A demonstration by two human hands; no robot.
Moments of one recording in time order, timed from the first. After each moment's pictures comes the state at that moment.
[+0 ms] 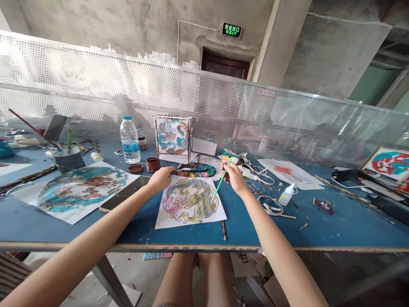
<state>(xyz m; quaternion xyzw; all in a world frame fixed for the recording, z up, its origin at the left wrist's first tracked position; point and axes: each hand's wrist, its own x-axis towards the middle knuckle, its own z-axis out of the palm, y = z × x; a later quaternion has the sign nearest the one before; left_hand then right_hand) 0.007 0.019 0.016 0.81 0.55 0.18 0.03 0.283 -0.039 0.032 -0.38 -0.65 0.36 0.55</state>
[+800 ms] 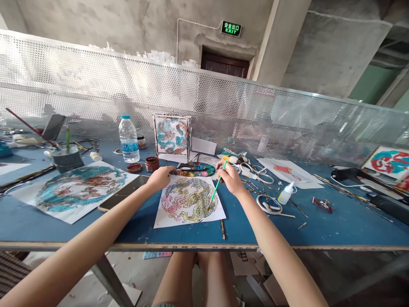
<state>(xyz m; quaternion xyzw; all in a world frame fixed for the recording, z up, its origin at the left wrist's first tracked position) 0.008 0.019 0.017 0.82 0.55 0.17 0.02 0.280 -0.043 0.028 -0.36 -0.72 0.29 0.51</state>
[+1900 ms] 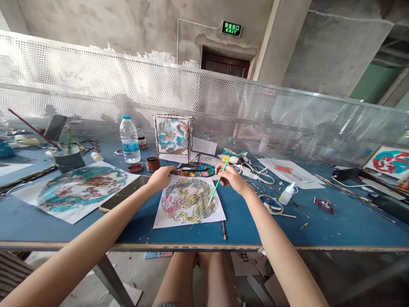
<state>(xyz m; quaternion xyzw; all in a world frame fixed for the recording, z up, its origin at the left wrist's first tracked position) 0.008 0.017 0.018 0.81 0.55 0.18 0.03 0.283 -0.050 0.041 -0.38 -0.67 0.47 0.42</state>
